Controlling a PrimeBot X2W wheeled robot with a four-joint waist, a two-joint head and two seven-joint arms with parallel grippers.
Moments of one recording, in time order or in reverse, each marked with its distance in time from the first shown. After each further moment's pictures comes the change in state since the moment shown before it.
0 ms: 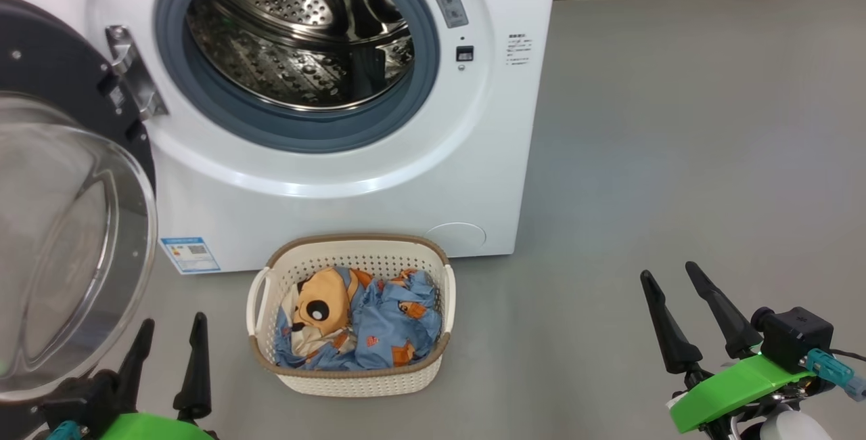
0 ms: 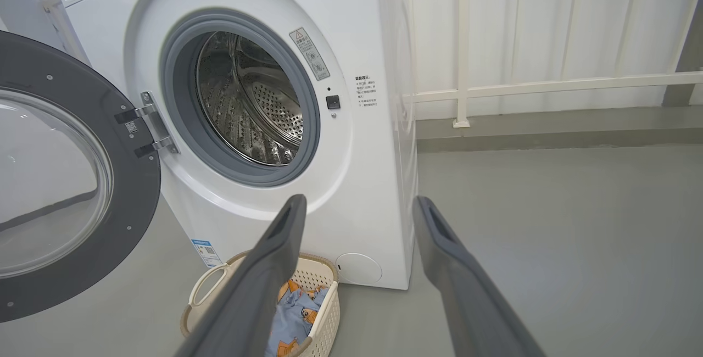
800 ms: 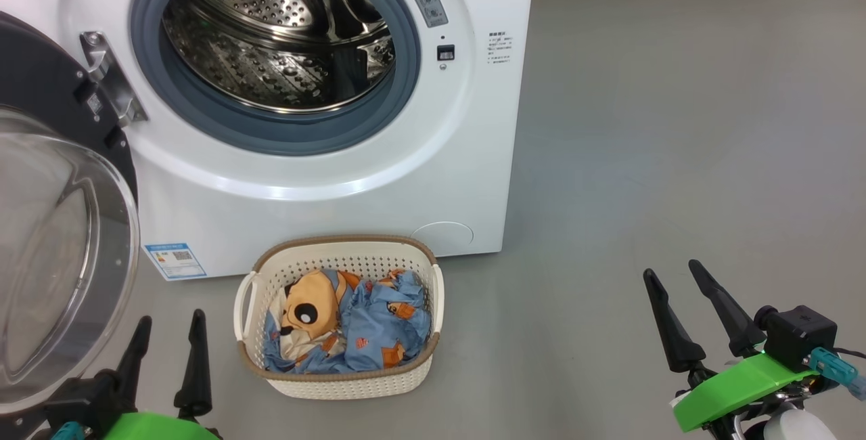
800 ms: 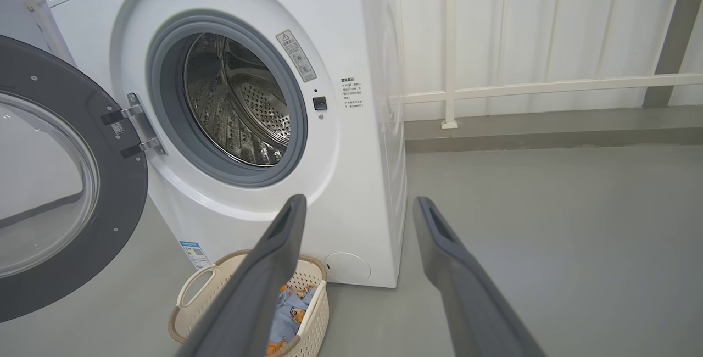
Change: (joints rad) left arm 0.003 -0.041 0.050 -0.006 0.072 -0.043 0.000; right arm 0.000 -0.011 0.002 -0.005 0.000 0.000 0.000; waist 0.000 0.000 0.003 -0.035
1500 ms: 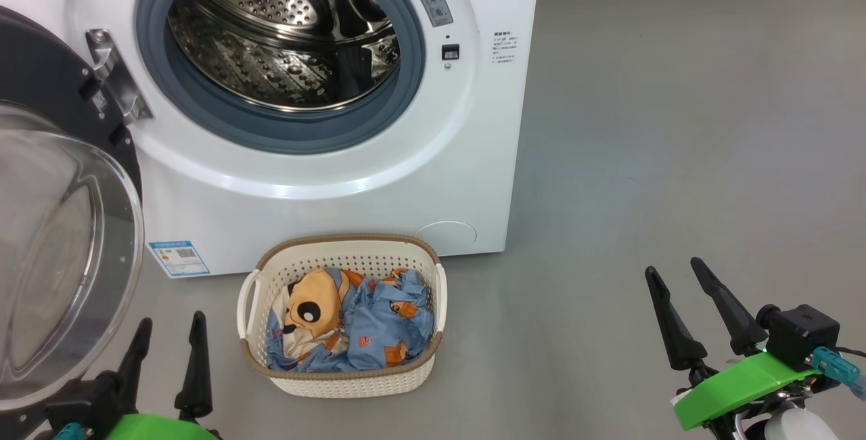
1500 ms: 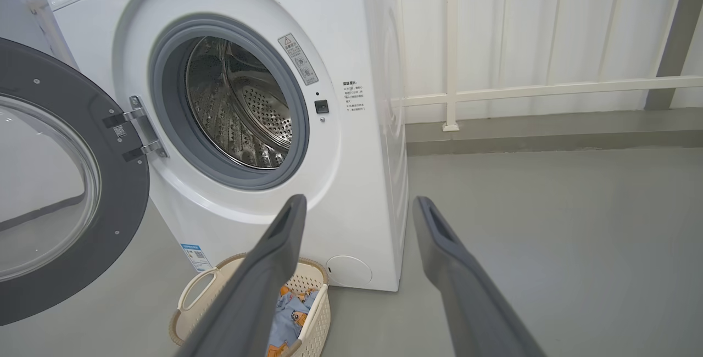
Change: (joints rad) left arm 0.000 -0.015 0.017 0.009 0.018 -0.014 0.000; right arm 0.000 0.003 -0.008 -0.007 -0.003 0.000 0.000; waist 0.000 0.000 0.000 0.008
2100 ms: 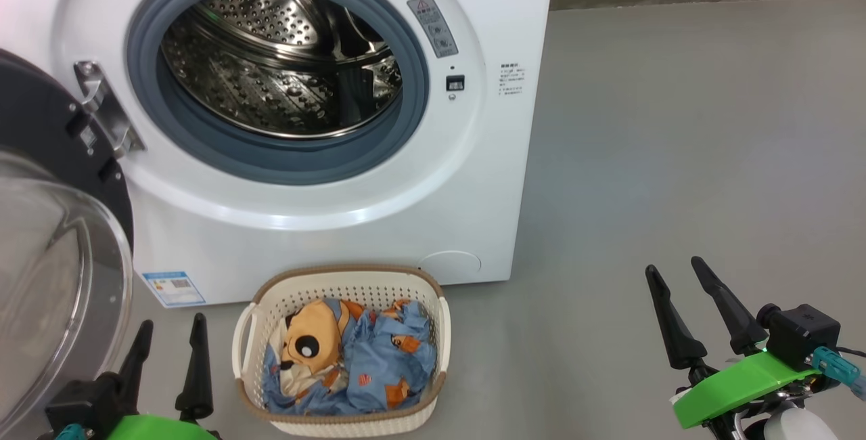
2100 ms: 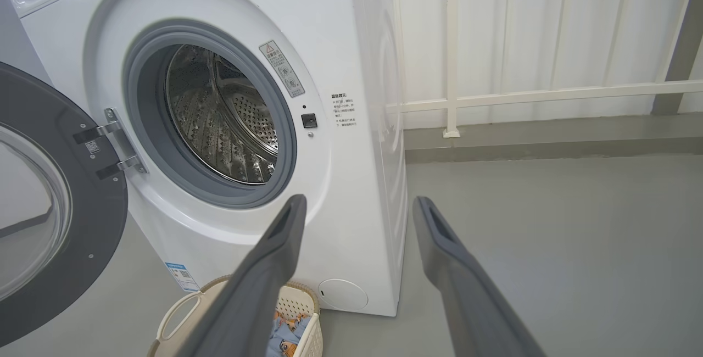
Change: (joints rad) left arm 0.000 -0.007 0.005 0.012 0.000 -0.008 0.000; right arm 0.000 0.010 -0.009 -0.002 -0.004 0.000 0.000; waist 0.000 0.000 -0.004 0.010
